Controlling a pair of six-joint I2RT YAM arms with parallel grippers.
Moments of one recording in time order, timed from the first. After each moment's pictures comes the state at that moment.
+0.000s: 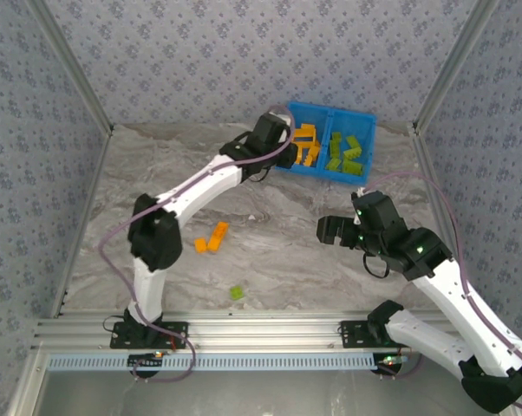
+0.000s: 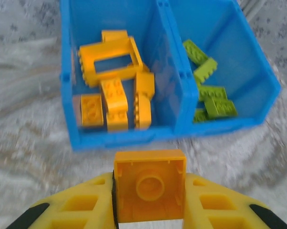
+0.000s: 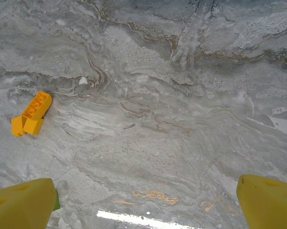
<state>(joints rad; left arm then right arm) -0.73 2.09 1.96 -0.49 -0.08 -0.35 0.60 0.83 1.03 -1.02 0.10 0.60</state>
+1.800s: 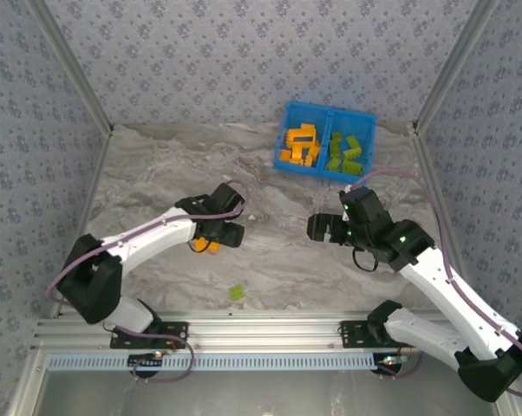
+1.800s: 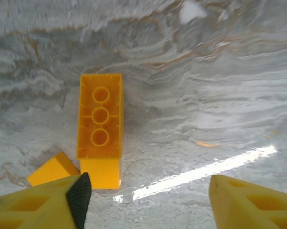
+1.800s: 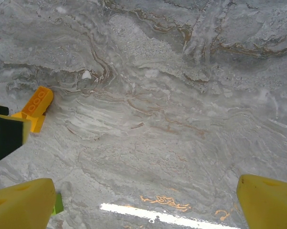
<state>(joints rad) -0.73 1.50 1.02 -0.74 -0.13 -0.38 0.62 0.92 1.00 -0.94 0.06 0.61</state>
